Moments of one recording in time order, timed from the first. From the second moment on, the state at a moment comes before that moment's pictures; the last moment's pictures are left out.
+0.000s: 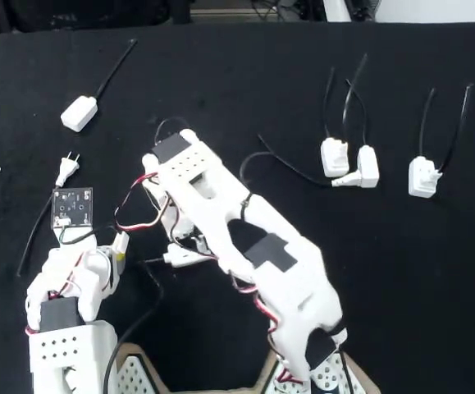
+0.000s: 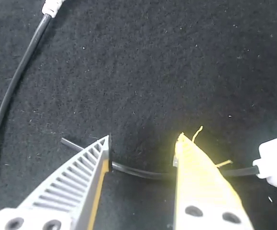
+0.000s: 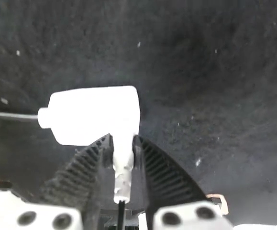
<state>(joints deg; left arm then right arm) -15.5 -91.1 90.9 56.3 -9.6 -39.1 32.8 -14.5 99.6 -22.0</state>
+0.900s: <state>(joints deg) -17.8 -91.1 90.9 56.3 -9.6 -40.4 31.9 -14.5 99.6 -11.9</state>
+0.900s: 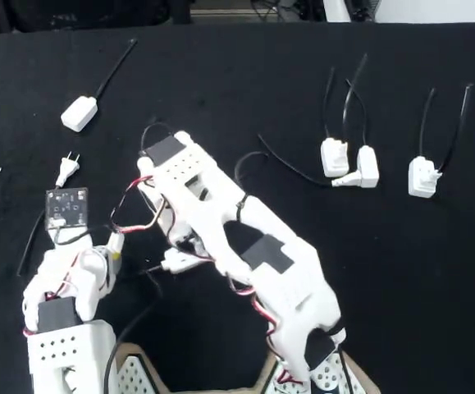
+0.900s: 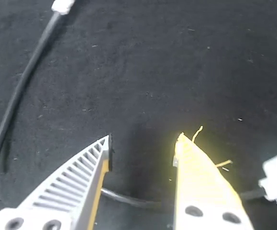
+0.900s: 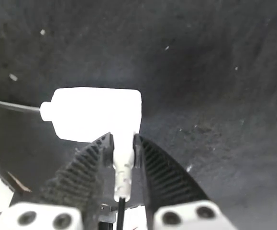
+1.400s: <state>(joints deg) -19.3 -91.1 90.9 57.1 -8.8 -41.0 26.2 -5.1 99.5 -10.9</state>
